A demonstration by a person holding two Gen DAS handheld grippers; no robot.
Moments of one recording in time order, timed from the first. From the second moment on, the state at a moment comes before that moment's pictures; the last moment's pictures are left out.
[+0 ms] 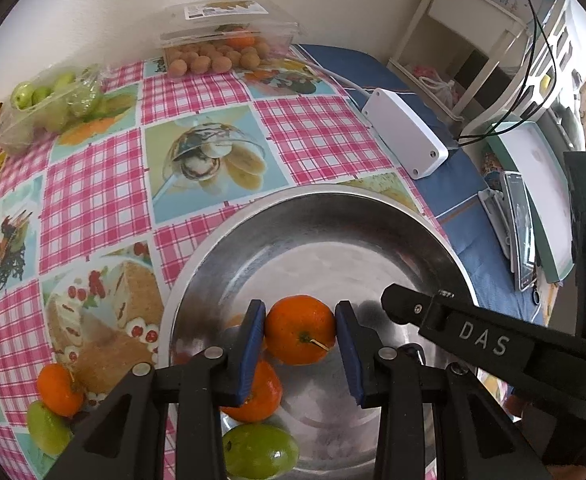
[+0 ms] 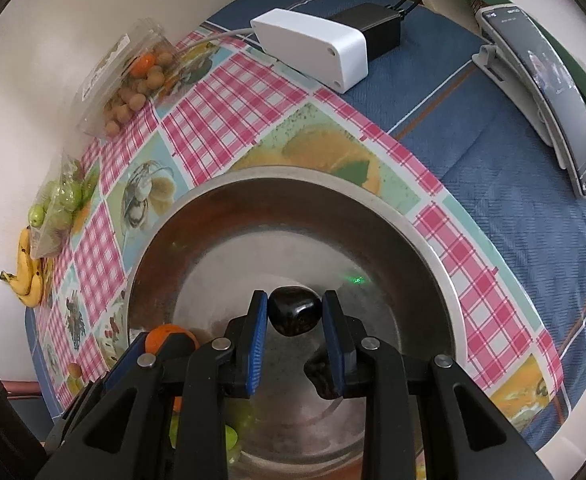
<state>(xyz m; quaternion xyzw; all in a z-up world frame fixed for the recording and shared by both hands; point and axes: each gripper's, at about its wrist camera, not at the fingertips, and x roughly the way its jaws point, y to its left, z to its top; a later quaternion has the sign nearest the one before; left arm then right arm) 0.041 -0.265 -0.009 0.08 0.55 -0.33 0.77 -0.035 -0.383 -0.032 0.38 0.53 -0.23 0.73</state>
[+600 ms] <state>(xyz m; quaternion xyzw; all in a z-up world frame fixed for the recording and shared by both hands) 0.045 -0.268 -0.018 0.08 0.56 -0.33 0.76 -0.030 -0.381 -0.039 0.37 0.54 -0.24 0.72</state>
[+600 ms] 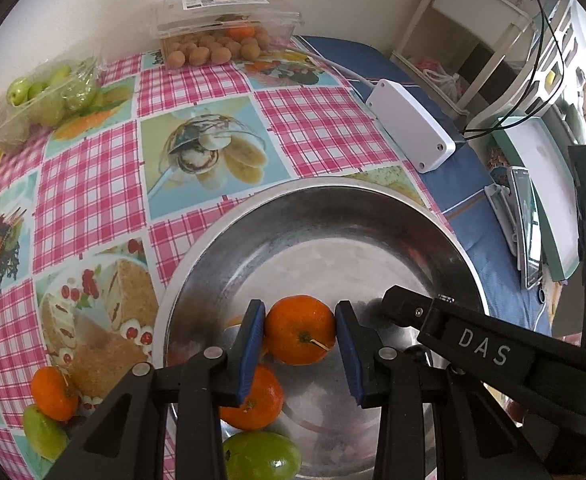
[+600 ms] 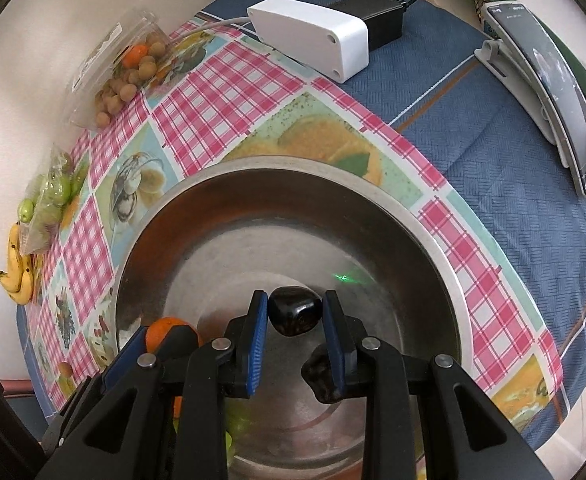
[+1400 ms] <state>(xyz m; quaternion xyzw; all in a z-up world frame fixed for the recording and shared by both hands) 0.057 -0.240 0.012 0.05 0.56 -0.29 0.77 -0.037 -0.380 0.008 0.34 0.49 -0.25 0.76</state>
